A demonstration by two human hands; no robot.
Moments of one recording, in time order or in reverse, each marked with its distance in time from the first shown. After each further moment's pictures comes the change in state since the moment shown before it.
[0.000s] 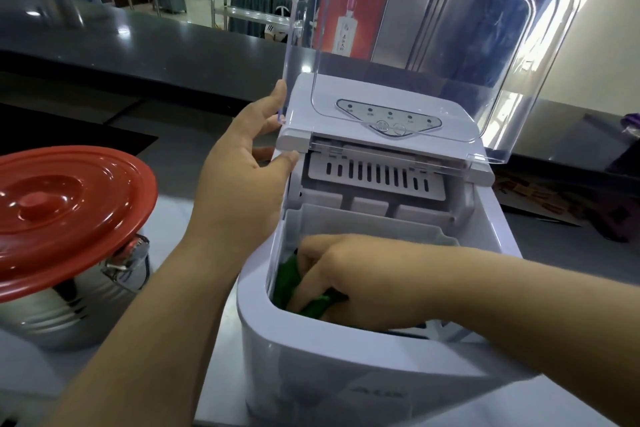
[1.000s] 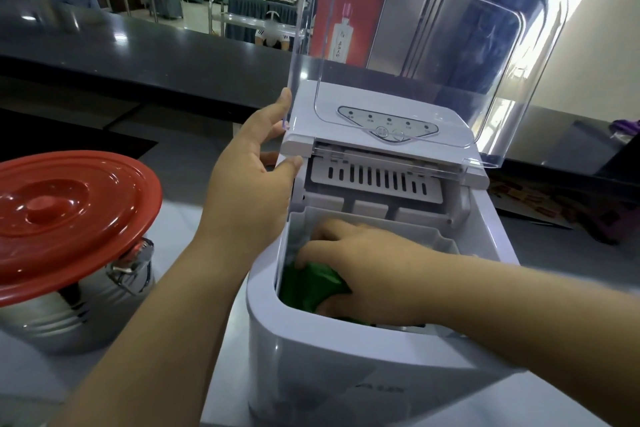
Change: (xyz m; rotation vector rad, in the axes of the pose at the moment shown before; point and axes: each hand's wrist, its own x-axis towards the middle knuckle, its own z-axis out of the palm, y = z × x) left_hand -0.002 0.002 -0.001 0.002 -0.009 -0.005; right_hand 0.001 0.007 0.009 -0.103 0.181 0.141
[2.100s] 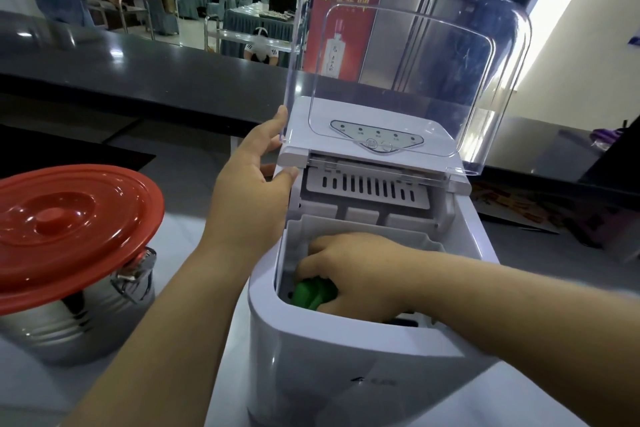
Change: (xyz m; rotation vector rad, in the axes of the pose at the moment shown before) left_hand -0.002 0.002 0.001 0.009 -0.002 0.018; right_hand 0.007 -0.003 0.001 -0.056 -0.034 -0.021
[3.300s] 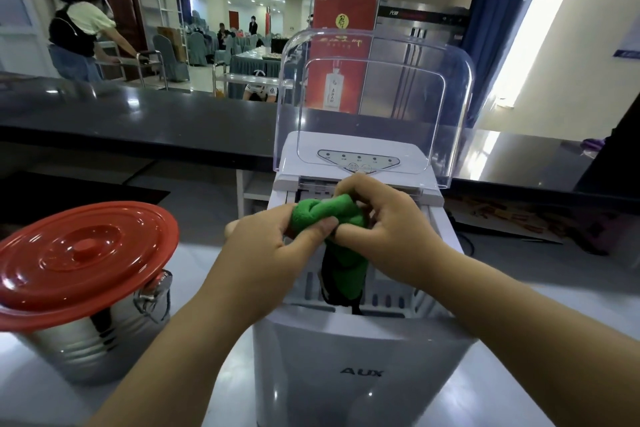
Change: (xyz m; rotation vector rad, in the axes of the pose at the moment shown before) left_hand -0.043 0.034 -0.008 0.275 -0.249 0.107; right_hand -0.039 0.013 -0.016 0.711 0.861 0.068
